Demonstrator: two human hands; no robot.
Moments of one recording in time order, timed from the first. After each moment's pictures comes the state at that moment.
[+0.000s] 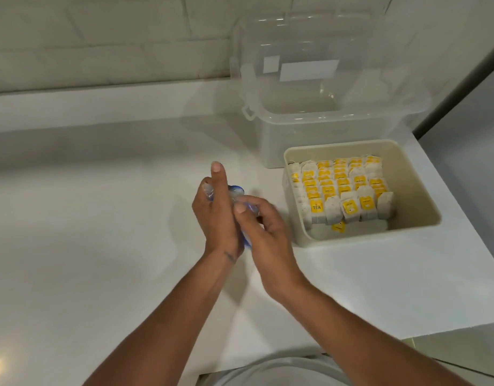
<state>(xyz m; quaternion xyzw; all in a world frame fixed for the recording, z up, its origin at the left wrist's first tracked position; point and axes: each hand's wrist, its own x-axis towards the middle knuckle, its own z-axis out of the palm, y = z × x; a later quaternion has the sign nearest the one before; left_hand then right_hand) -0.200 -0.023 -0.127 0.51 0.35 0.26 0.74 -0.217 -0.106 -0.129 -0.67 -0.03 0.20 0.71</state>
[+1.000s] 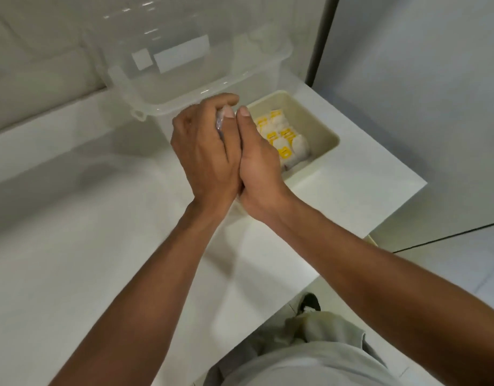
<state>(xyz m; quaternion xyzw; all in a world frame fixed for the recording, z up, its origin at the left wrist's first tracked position) -0.156 -0.098 -0.082 0.82 -0.03 0.34 0.46 -0.177 -0.157 -0.064 -0.54 0.11 0.03 0.83</state>
